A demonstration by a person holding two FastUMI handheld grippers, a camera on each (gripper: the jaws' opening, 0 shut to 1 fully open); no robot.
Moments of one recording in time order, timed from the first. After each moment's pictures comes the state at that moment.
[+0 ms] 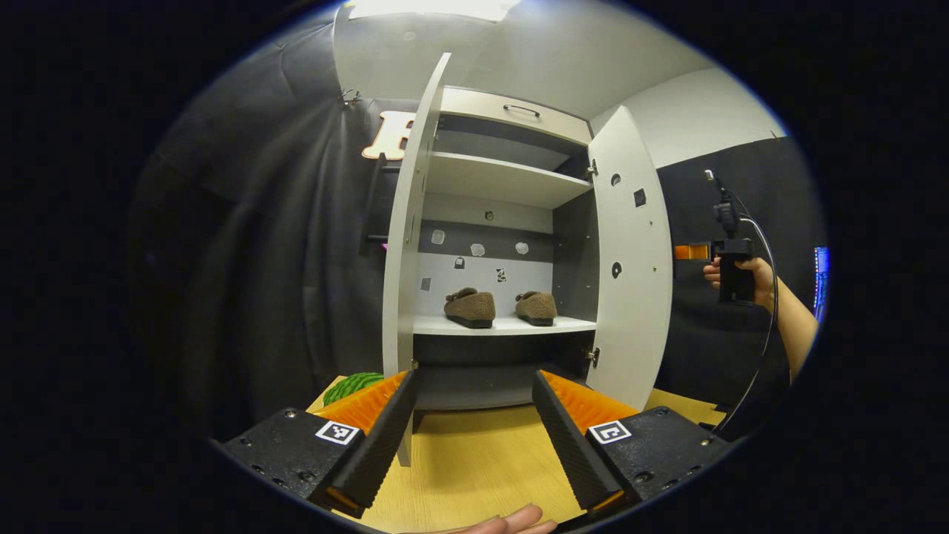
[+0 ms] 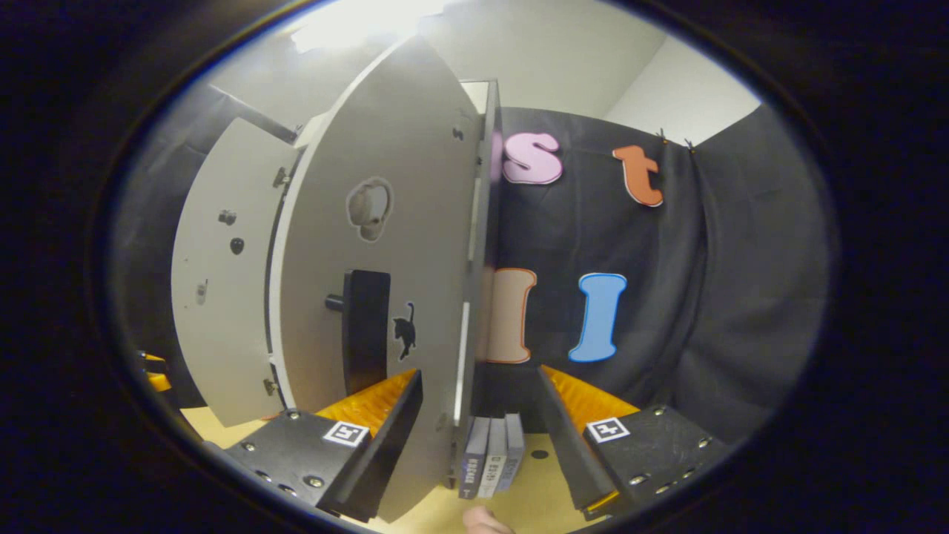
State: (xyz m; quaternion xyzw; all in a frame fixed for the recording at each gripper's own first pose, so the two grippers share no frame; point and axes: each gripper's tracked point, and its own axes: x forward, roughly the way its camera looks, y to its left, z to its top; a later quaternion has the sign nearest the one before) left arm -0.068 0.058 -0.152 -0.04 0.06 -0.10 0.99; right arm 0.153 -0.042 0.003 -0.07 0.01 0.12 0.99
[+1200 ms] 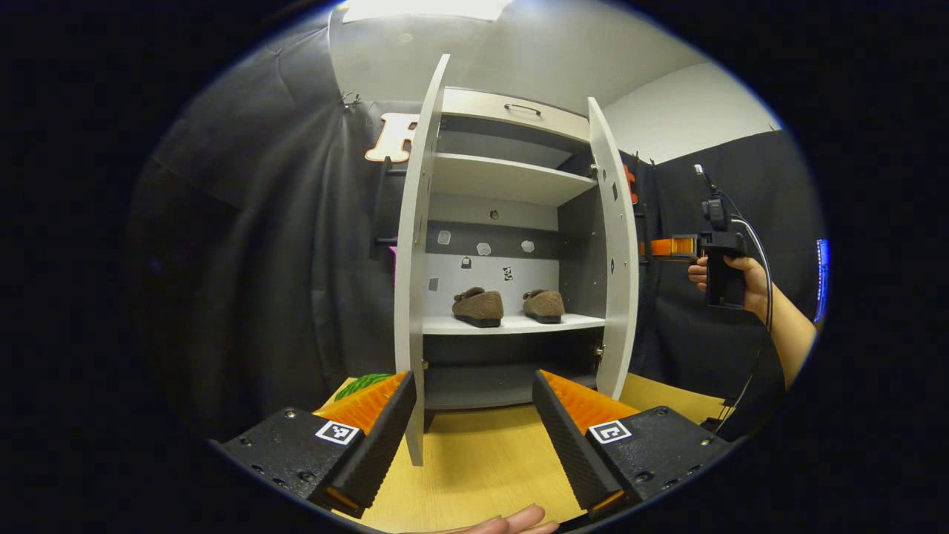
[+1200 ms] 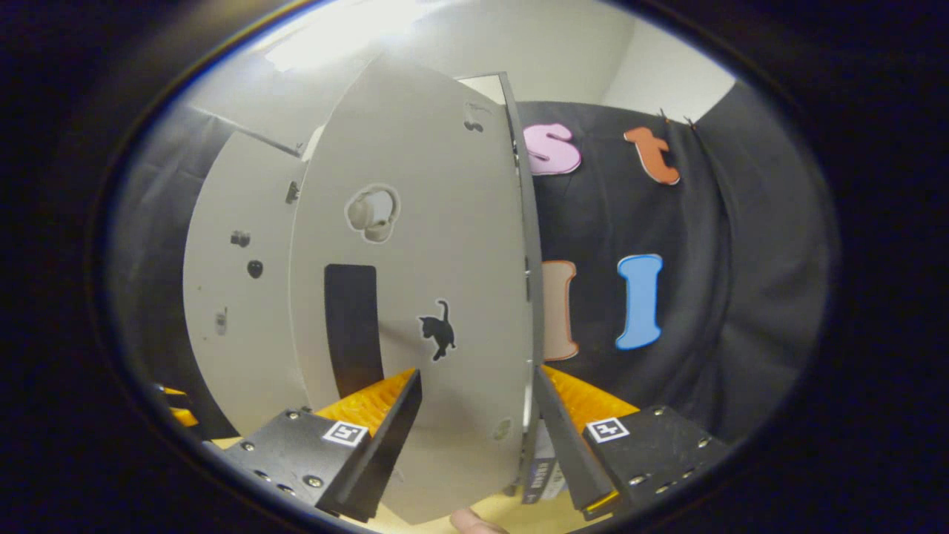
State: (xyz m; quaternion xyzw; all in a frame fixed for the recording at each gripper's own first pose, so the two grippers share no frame) left arm -0.066 0.071 -0.154 -0.02 0.06 -0.08 0.99; right arm 0.157 0.029 -0.019 0.02 0.02 0.17 0.99
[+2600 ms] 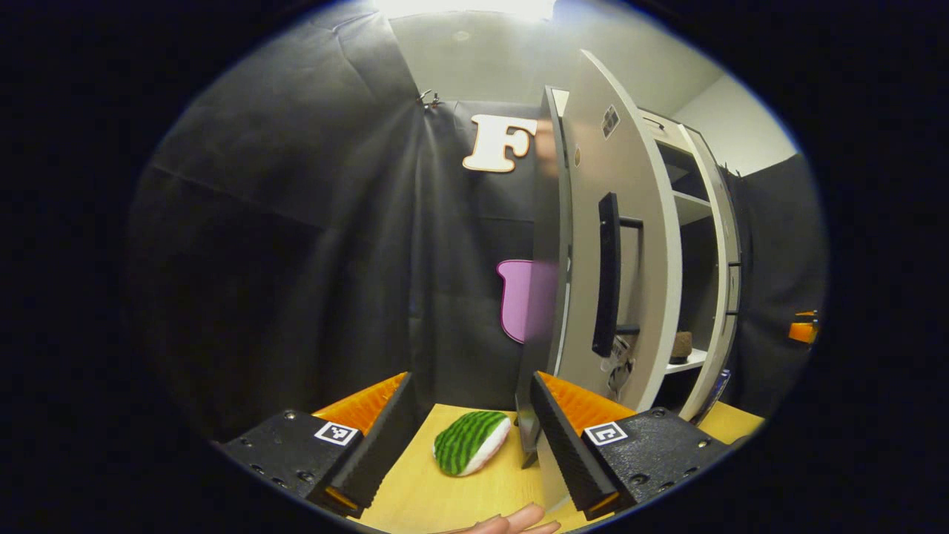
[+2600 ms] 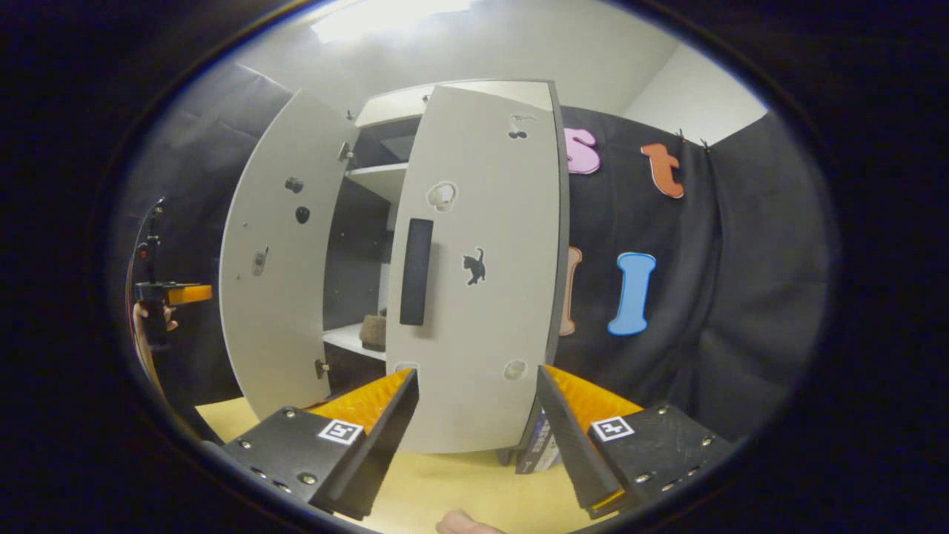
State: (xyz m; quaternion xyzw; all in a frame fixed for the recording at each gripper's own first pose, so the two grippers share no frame) left arm 0.039 0.264 -0.093 -0.02 0.05 0.07 1.00; right arm 0.038 0.058 -0.075 -0.07 0.05 0.13 0.99
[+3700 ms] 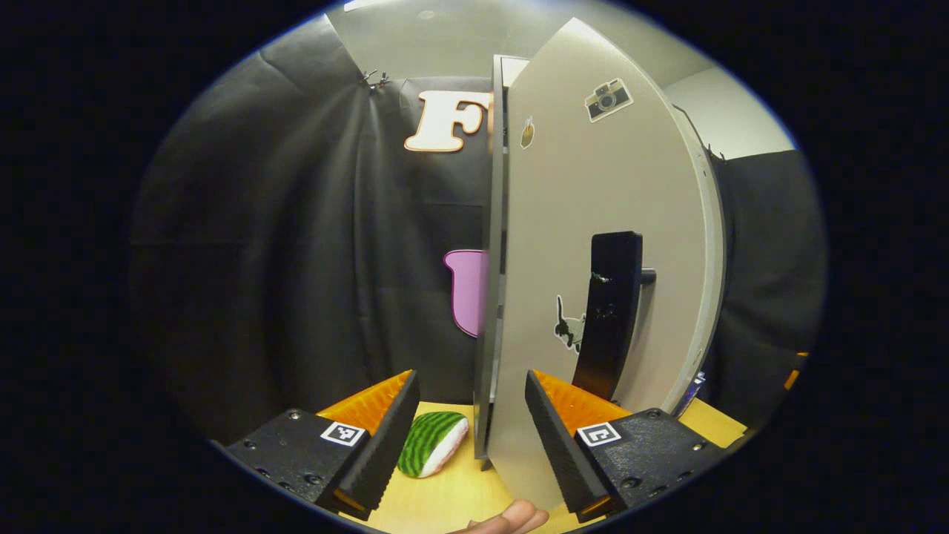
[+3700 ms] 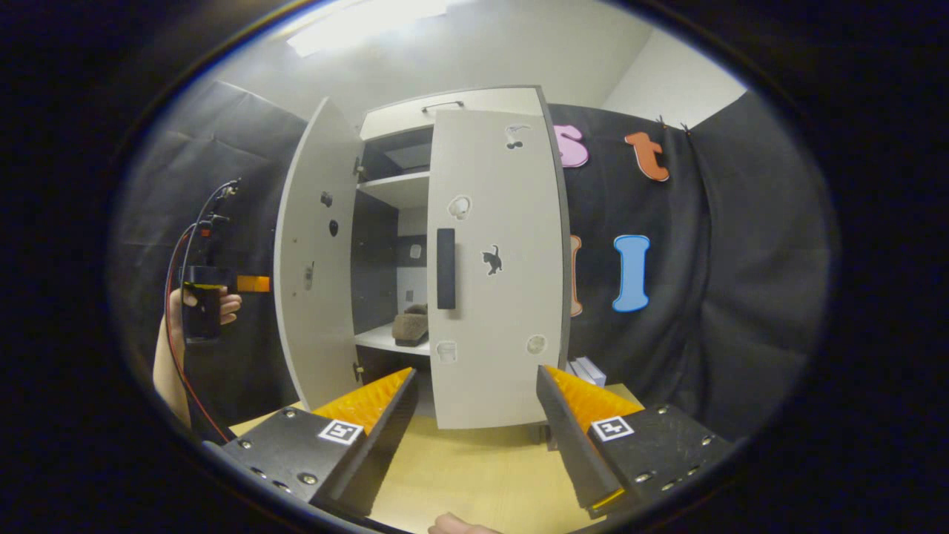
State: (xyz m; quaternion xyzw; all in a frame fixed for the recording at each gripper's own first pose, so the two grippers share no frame) left arm 0.109 0.170 -0.069 -0.02 0.12 0.01 0.99; right arm -0.026 0.066 -0.072 -0.02 0.05 0.13 0.99
